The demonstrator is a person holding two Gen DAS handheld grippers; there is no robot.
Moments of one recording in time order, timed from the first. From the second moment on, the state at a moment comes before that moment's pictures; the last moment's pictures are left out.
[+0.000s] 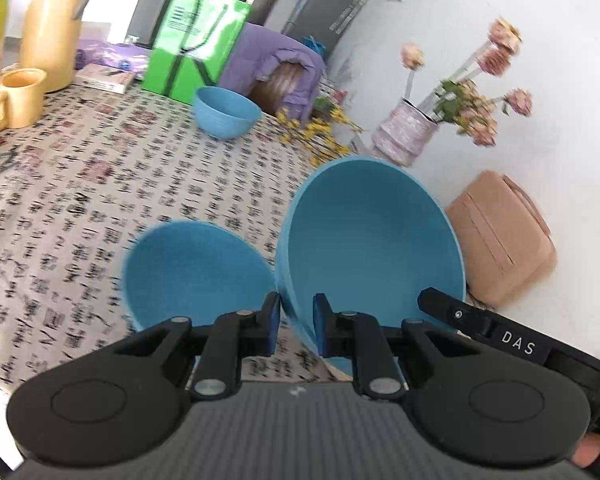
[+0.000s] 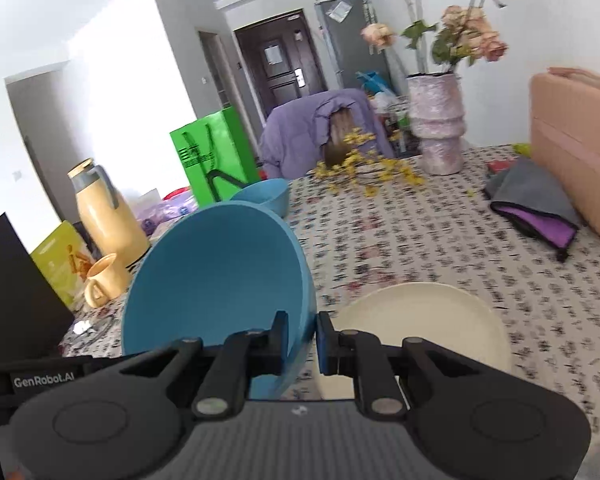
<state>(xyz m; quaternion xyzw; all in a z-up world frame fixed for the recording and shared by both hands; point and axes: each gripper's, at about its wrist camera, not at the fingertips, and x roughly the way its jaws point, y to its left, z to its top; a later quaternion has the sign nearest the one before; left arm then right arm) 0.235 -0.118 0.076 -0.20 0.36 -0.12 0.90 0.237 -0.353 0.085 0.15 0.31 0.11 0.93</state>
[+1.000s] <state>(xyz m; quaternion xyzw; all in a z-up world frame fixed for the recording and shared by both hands) 0.258 -0.036 0.022 -0.24 0.40 -0.08 0.88 0.288 -0.272 0.030 0.10 0.36 0.15 0.91</state>
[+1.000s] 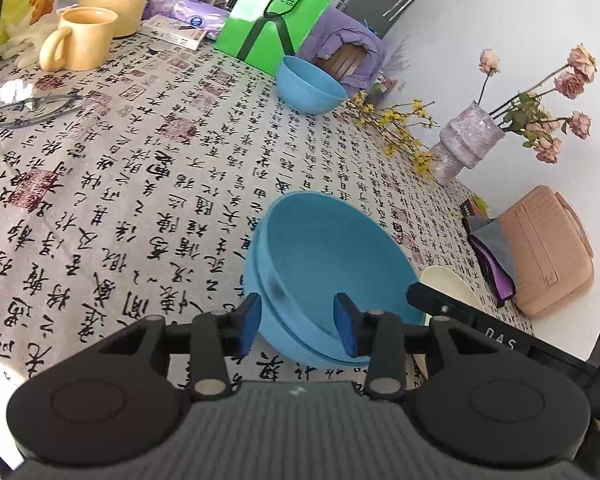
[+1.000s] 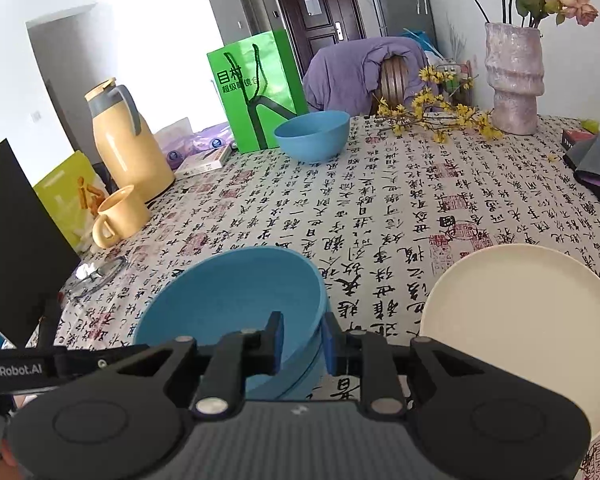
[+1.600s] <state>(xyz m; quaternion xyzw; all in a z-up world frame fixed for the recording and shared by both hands) 0.172 -0.032 0.021 -0.03 0.22 -0.07 0.97 0.193 -0.293 0.025 0.07 0.24 0.12 0.96</state>
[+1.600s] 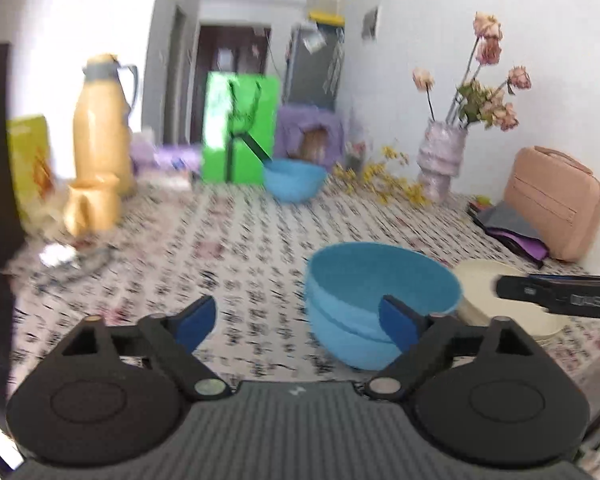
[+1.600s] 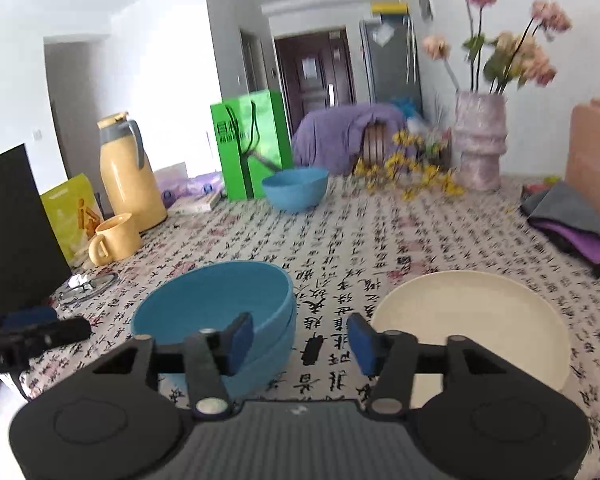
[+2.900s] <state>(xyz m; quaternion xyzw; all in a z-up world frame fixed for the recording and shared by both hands) 0.343 0.011 0.071 -0.04 0.24 -0.09 0.97 0.321 -0.321 0.090 0.09 0.21 0.12 0.97</state>
